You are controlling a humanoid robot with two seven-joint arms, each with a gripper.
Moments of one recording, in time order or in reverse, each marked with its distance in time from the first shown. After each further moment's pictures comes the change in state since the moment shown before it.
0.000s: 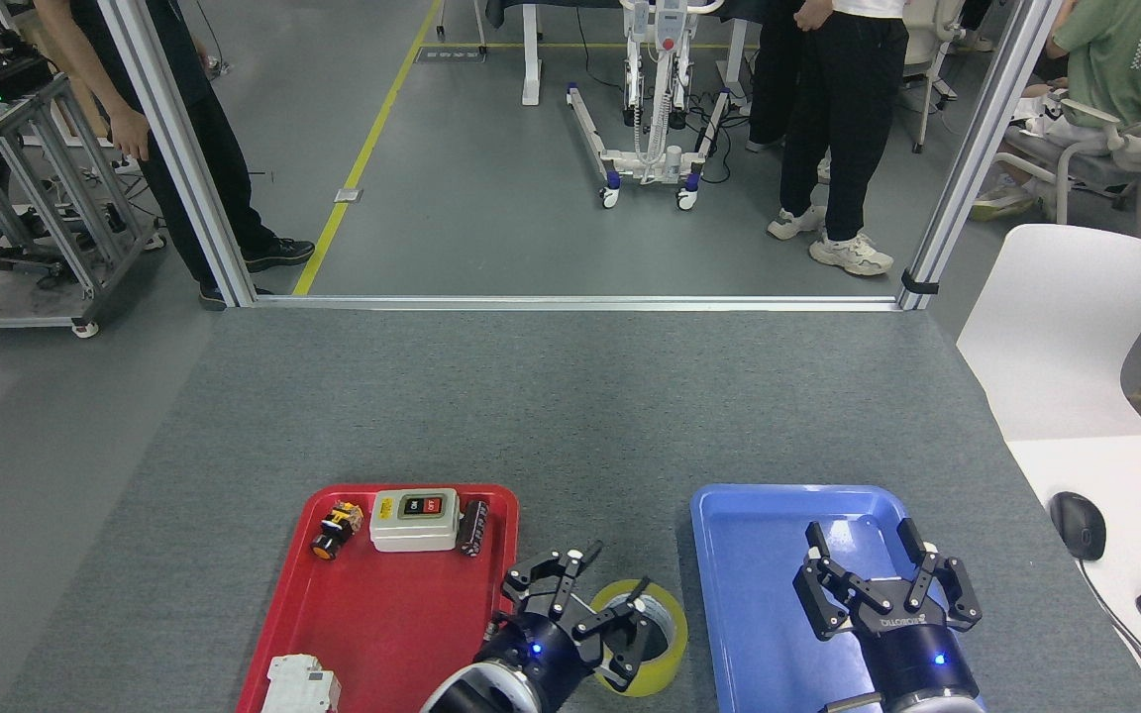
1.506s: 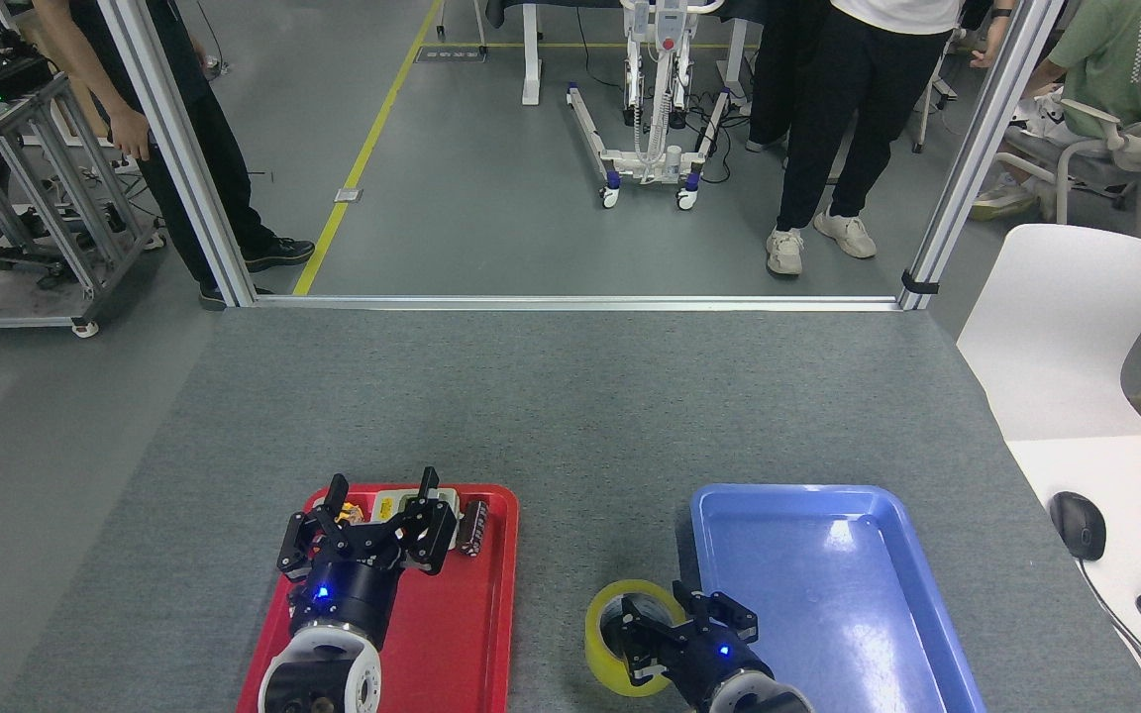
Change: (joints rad) left arm 0.048 -0.062 0.469 0.014 0.205 0.120 0.282; right arm -0.147 0.084 0.364 0.247 0.047 0.088 0.411
